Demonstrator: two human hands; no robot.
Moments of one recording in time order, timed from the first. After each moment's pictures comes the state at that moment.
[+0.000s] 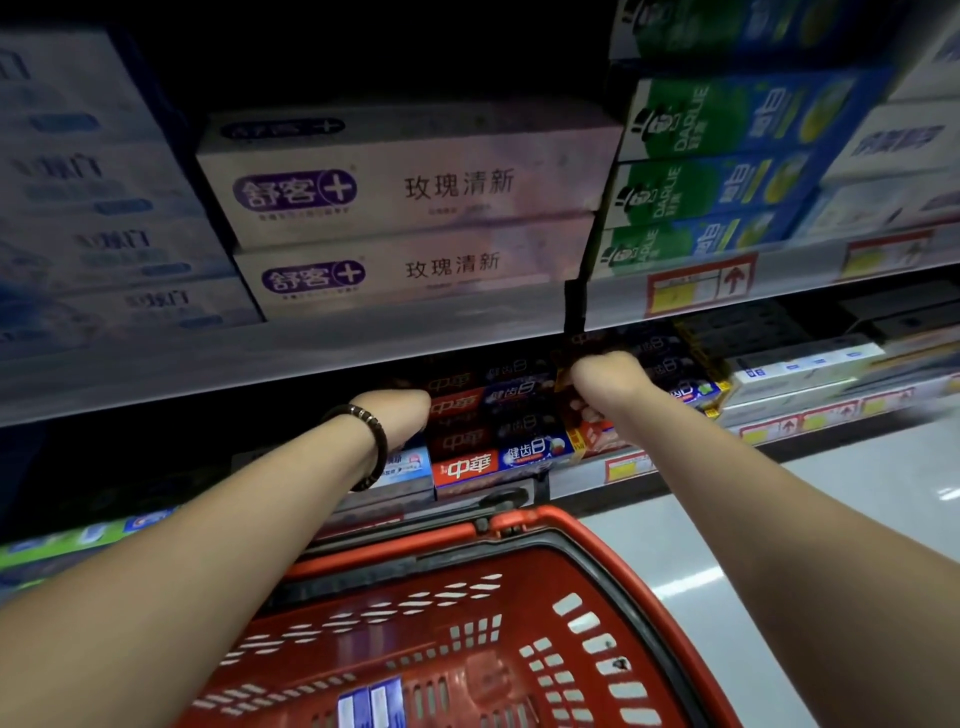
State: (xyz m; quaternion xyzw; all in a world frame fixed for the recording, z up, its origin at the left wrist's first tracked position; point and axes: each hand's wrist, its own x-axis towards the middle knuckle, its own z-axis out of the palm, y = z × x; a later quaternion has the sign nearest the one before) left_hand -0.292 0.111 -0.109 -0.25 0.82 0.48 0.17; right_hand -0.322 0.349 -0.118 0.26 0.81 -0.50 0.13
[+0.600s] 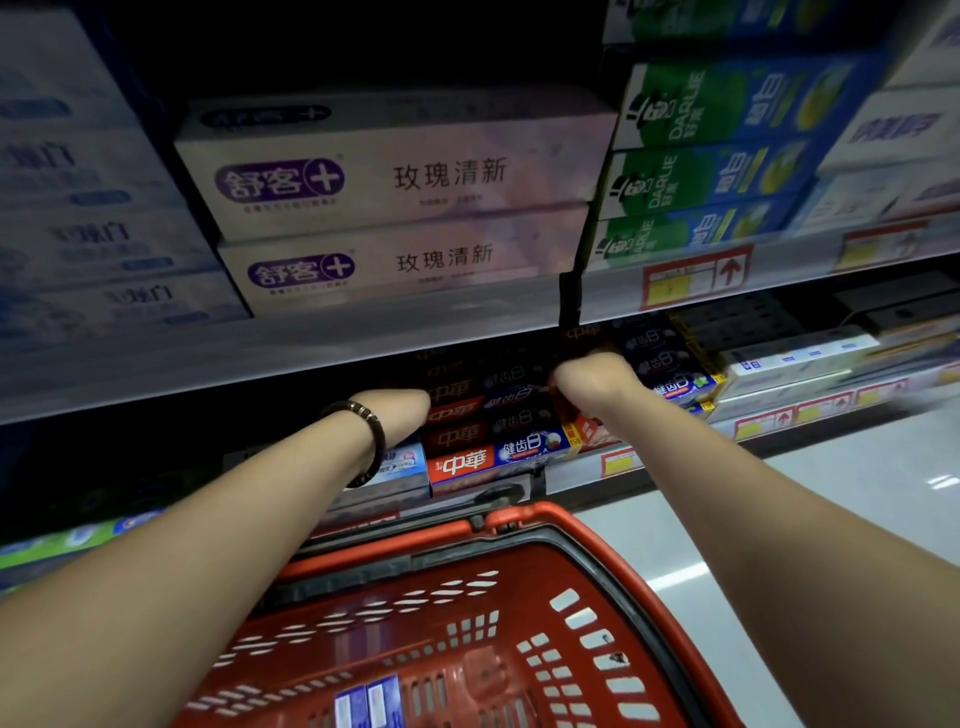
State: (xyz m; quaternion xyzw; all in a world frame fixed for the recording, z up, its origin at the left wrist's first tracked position) left_hand -0.288 0.117 -0.105 -0.21 0.85 0.45 0.20; right_hand -0.315 0.342 -0.114 0.21 0.86 -0.43 0.15
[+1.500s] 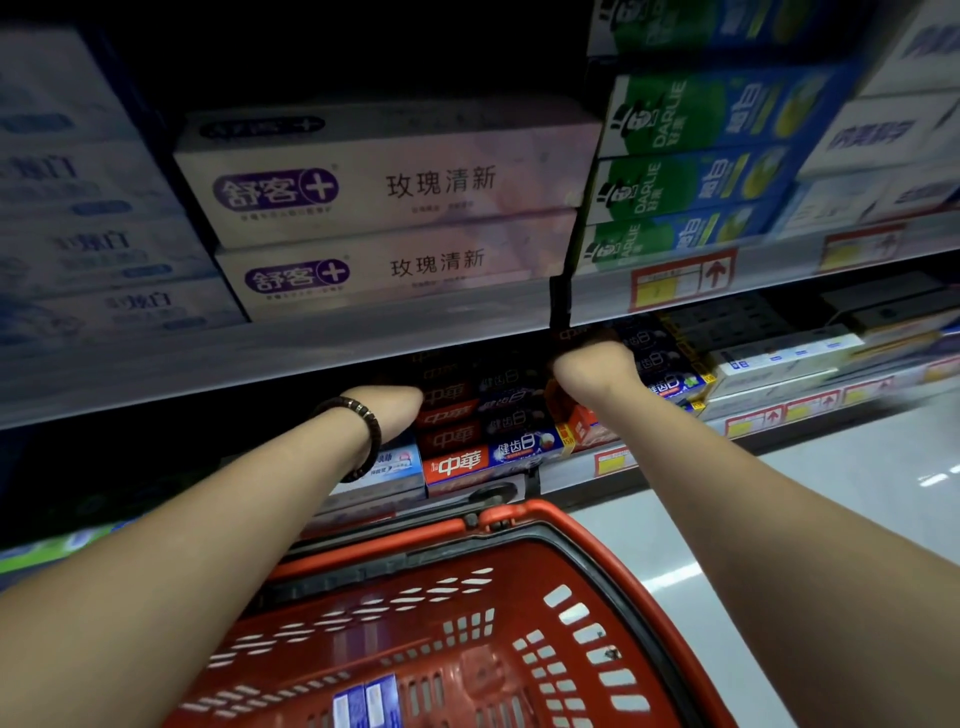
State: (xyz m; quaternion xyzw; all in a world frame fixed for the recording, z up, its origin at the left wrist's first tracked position) left_hand -0.289 0.115 -0.096 -0.21 0.85 0.44 0.17; right_hand -0.318 0.339 -0.099 0.23 0.88 -0.40 0.11
